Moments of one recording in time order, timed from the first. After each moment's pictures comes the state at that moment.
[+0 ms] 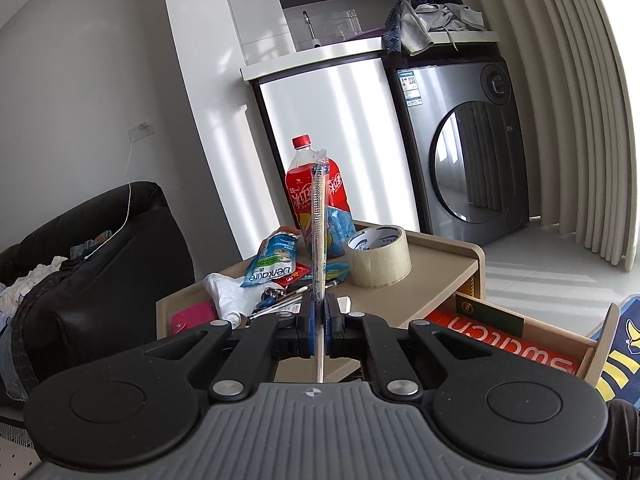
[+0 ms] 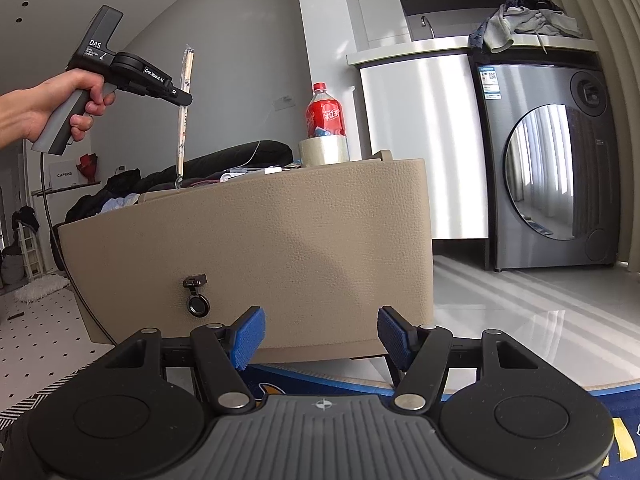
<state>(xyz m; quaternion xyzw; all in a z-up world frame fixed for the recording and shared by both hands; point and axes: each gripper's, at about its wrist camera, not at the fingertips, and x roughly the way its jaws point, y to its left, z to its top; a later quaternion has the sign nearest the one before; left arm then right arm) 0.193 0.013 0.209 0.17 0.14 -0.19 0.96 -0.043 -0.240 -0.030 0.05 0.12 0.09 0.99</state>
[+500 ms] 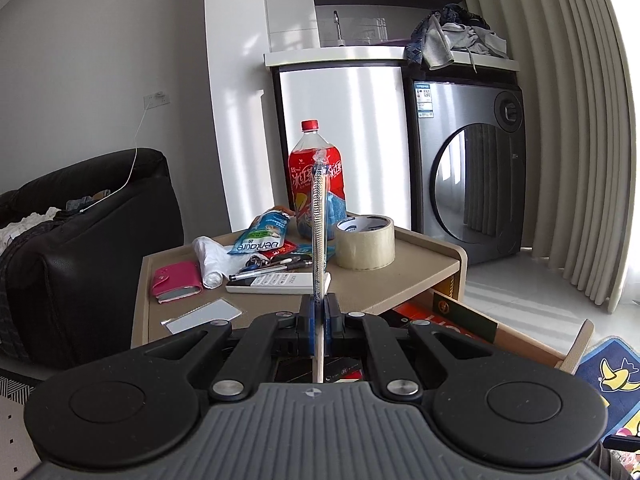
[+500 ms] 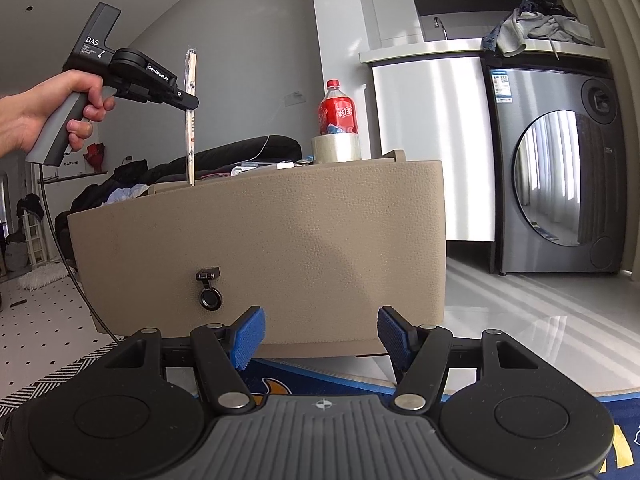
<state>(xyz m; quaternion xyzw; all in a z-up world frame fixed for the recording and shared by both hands) 0.173 0.029 0.180 0.08 0.16 -0.19 0.97 -0.044 -0.231 -0.029 0.03 0.13 0.10 0.99</state>
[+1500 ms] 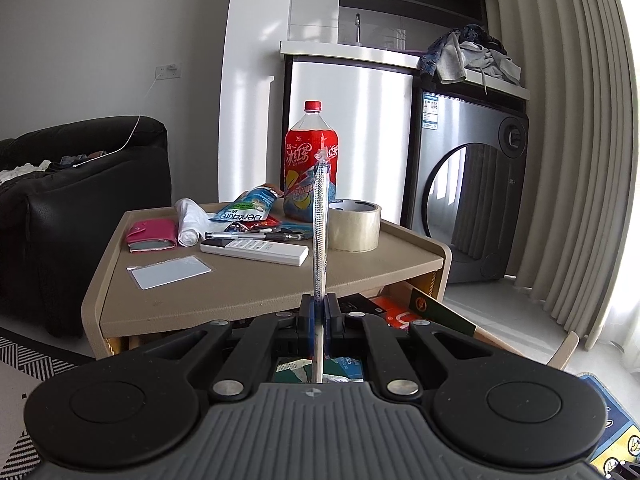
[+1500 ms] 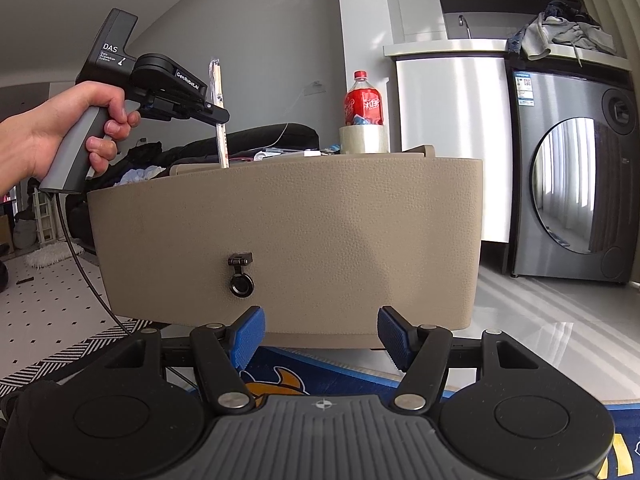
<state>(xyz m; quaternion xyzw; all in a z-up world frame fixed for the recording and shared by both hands) 0.172 0.023 0.142 0.01 0.16 -0.20 0.97 -0.046 -0.203 -0.032 0.01 0.14 0.12 0.98</state>
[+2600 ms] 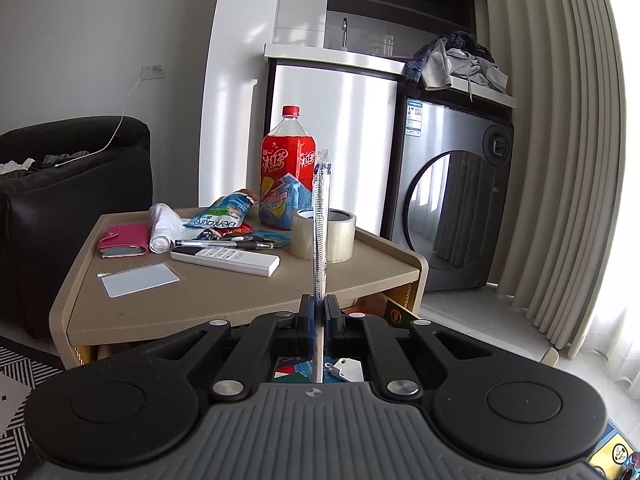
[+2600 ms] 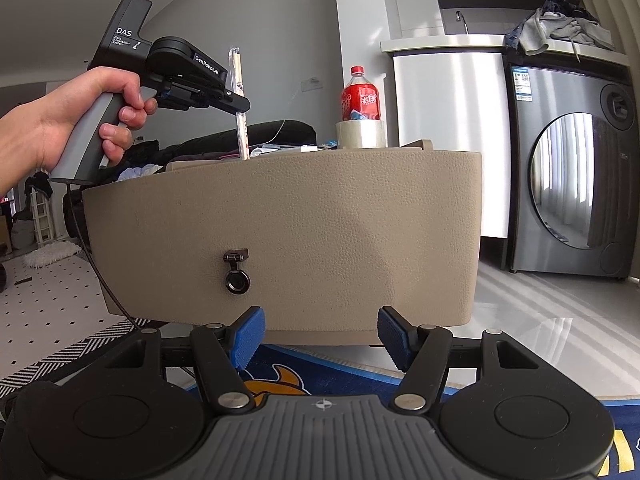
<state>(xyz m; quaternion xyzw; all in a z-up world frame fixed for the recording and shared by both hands) 0.175 0.007 0.148 -0.01 0.16 -0.22 0.96 -0.041 -0.203 -0.034 0.01 0.15 0.12 0.98</state>
